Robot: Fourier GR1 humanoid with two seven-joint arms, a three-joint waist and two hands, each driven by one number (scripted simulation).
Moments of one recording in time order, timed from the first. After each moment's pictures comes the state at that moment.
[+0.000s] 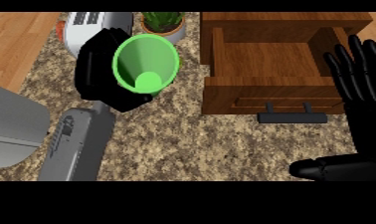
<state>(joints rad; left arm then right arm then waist) -0.46 0.02 0.02 -1.42 0.29 -0.02 -0.30 -0.09 -0.09 -0.09 -2.09 -0.17 0.13 0.19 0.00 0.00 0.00</state>
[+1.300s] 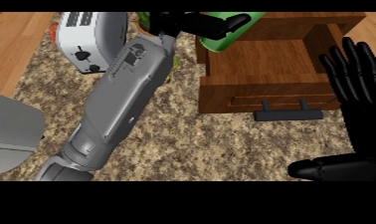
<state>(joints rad) -1.07 0.00 -0.12 -0.90 0.27 0.31 -0.22 -0.08 -0.10 -0.08 -2.07 -0.17 0.16 0.16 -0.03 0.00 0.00</state>
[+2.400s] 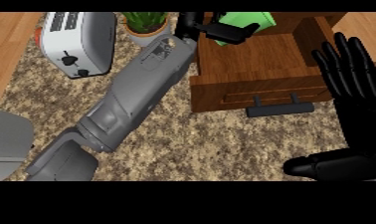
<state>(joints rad) -1.28 0.00 -0.42 -0.44 0.54 0.41 -0.37 -0.12 -0.10 -0.07 -2.04 -0.18 0.17 0.15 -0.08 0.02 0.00</state>
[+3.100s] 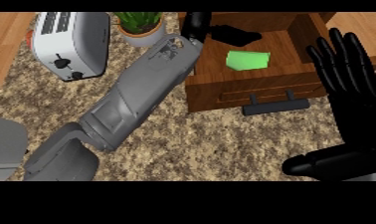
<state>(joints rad) -1.33 0.00 -0.57 -0.40 0.63 0.48 -0.33 -0.15 -0.09 -0.07 -2.01 -0.22 0.20 0.13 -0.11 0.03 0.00</state>
